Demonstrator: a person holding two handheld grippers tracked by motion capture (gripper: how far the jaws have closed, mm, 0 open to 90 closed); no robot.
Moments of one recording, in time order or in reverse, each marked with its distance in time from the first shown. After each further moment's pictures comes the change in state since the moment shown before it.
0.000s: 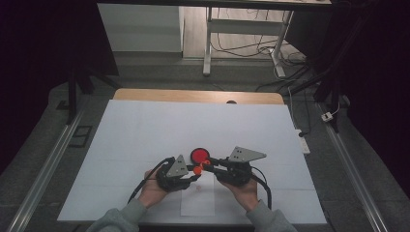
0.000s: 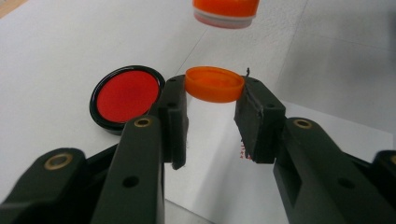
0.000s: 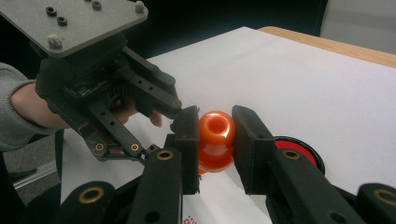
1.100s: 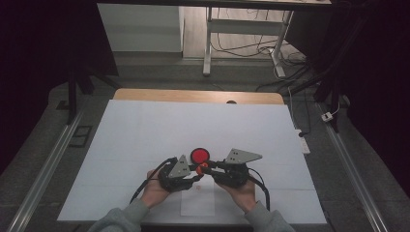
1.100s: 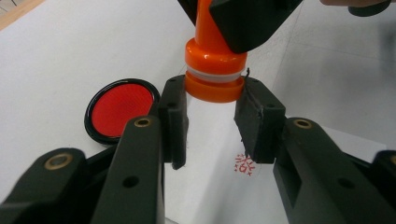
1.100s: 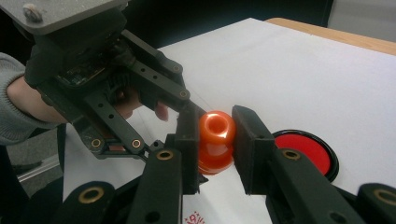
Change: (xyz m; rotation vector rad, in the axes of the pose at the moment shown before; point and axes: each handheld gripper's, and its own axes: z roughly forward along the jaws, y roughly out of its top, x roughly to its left) left arm -0.004 0.005 0.002 -0.027 -0.004 0.009; right arm 0.003 -0.006 0.007 0.025 0.014 -0.001
